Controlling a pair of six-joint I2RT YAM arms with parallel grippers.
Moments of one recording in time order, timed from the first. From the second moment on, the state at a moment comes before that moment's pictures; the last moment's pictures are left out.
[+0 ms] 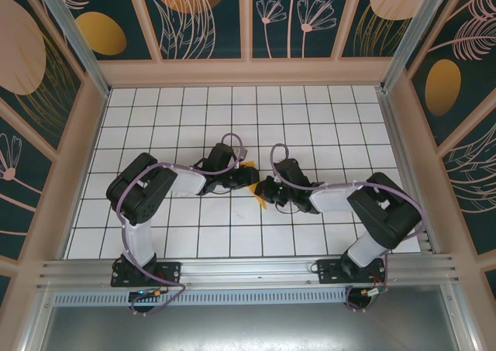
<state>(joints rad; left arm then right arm) -0.64 1.92 0.84 0.35 0.52 -0.85 0.73 1.61 0.57 0.30 -0.32 1.10</state>
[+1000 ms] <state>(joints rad) -0.62 1.92 0.90 0.24 0.52 -0.80 0.72 1.66 0.49 0.43 -0.32 1.12</state>
